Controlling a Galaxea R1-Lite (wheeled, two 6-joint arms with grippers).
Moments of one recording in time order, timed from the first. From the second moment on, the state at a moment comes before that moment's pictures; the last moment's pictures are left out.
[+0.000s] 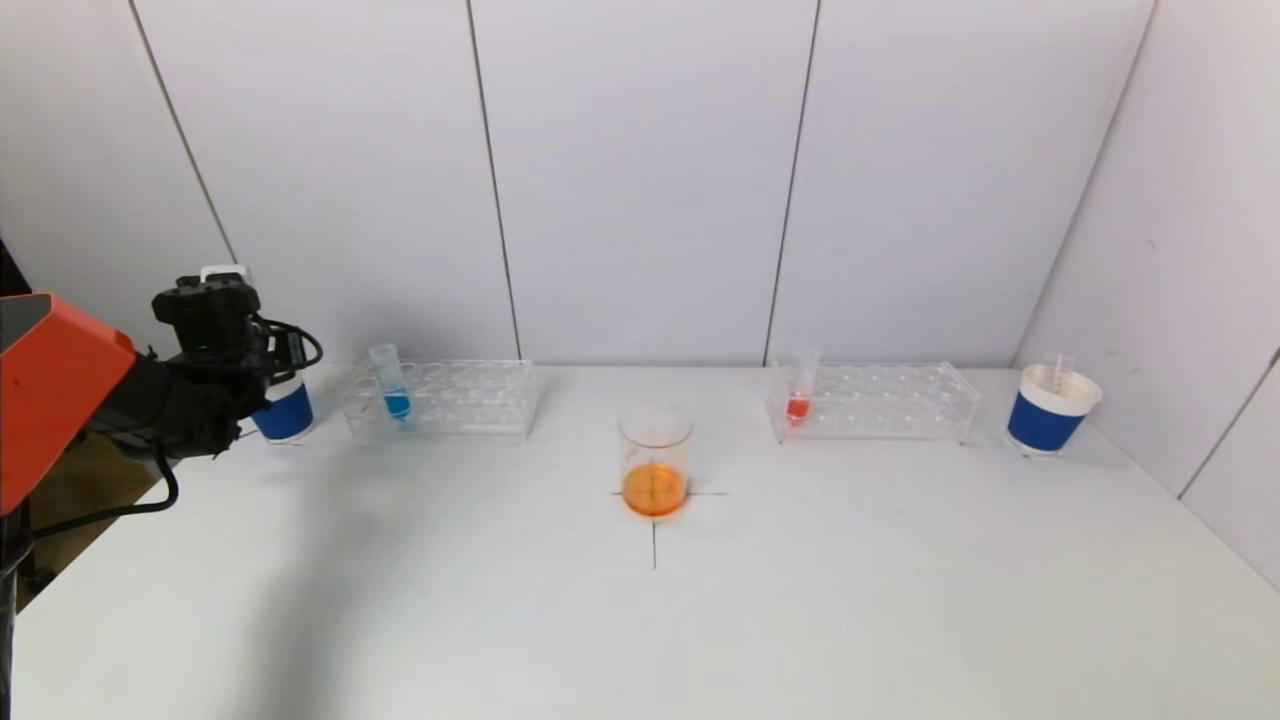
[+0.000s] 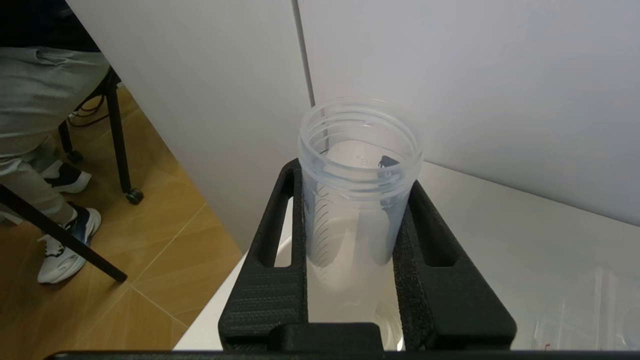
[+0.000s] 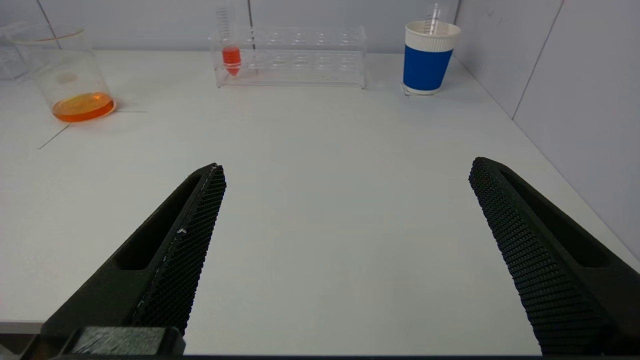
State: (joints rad) left arm 0.21 2.31 -1.34 -0.85 0.30 0.05; right arm 0.00 0.00 -0.01 0.02 -0.01 0.01
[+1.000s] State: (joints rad) left arm 0.21 2.29 -1.33 -0.85 0.29 0.05; right arm 0.00 0.00 -0.01 0.02 -0.01 0.01
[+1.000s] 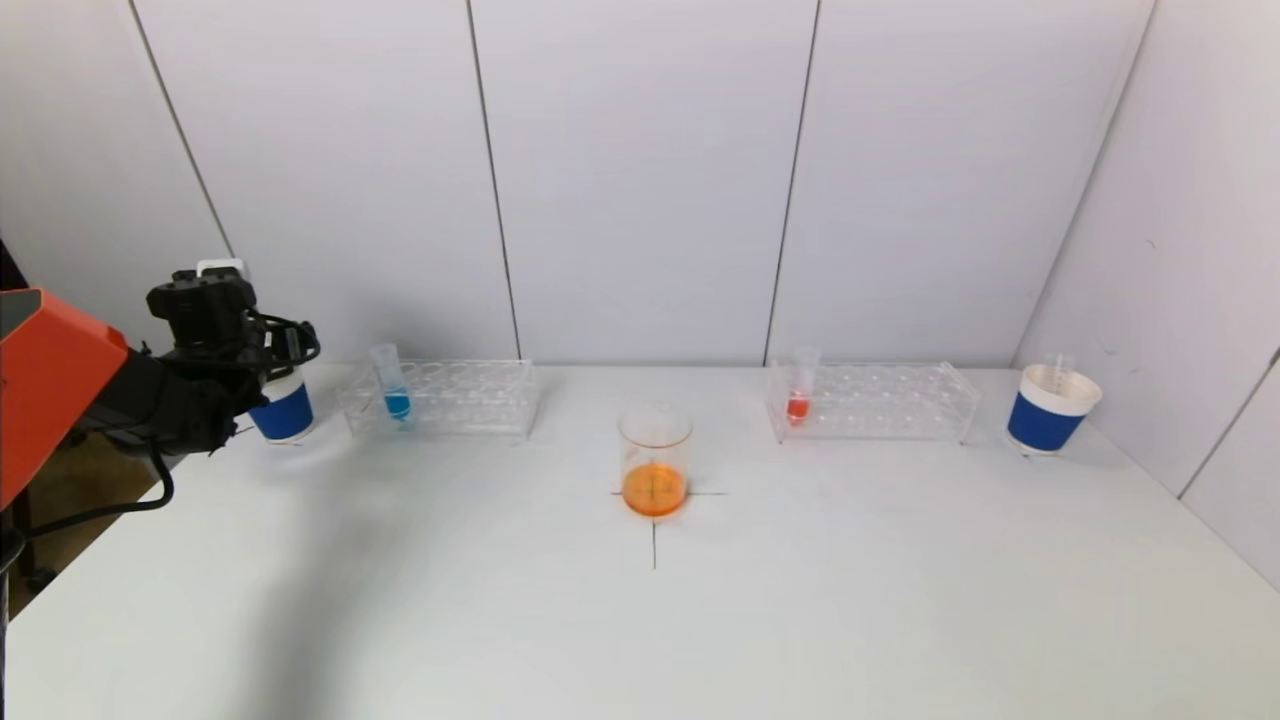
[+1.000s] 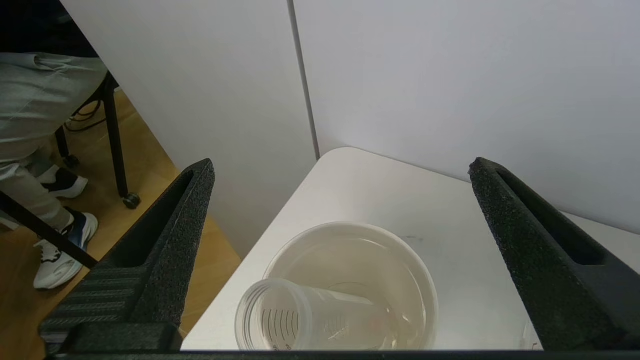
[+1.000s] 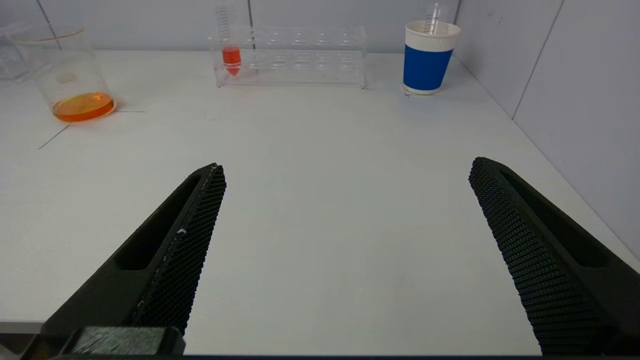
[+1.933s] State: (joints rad) left arm 0.05 1.89 -1.07 -0.78 0.27 0.06; right arm 0.00 0.00 -0.01 0.02 -0.01 0.01
